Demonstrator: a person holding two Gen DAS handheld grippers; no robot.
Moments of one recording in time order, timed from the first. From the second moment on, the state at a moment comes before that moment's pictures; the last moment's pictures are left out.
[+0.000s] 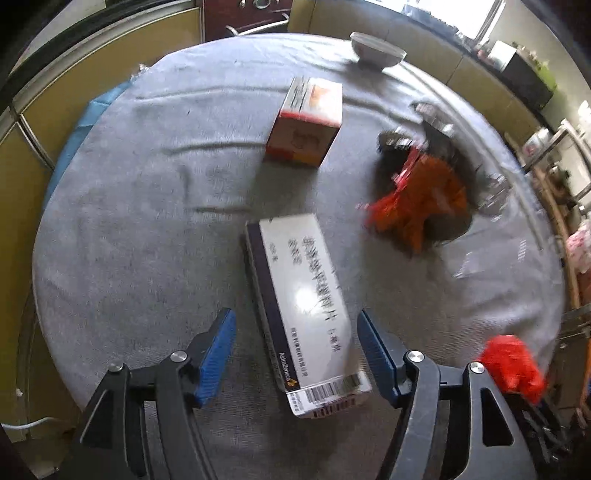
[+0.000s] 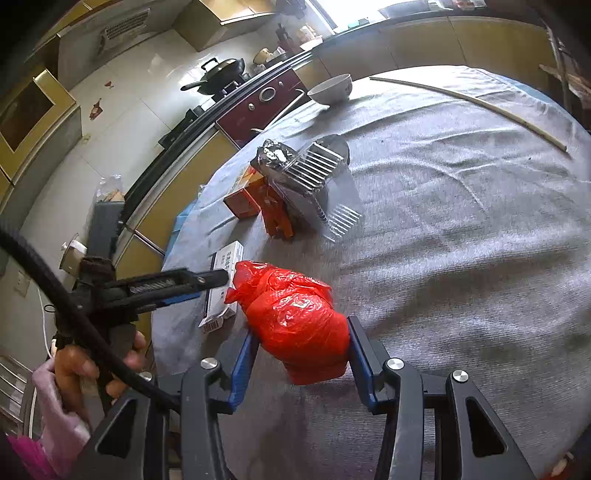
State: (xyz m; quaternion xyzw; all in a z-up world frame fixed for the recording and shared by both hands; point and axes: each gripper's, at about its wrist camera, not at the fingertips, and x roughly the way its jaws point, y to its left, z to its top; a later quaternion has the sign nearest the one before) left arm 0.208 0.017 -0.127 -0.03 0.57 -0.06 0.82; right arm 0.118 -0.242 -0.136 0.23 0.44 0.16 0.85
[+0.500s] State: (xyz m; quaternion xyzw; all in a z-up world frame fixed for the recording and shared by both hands) left arm 0.181 0.002 -0.115 0.00 0.52 -0.06 0.85; right arm 0.110 -0.244 -0.129 0.23 0.43 0.15 0.86
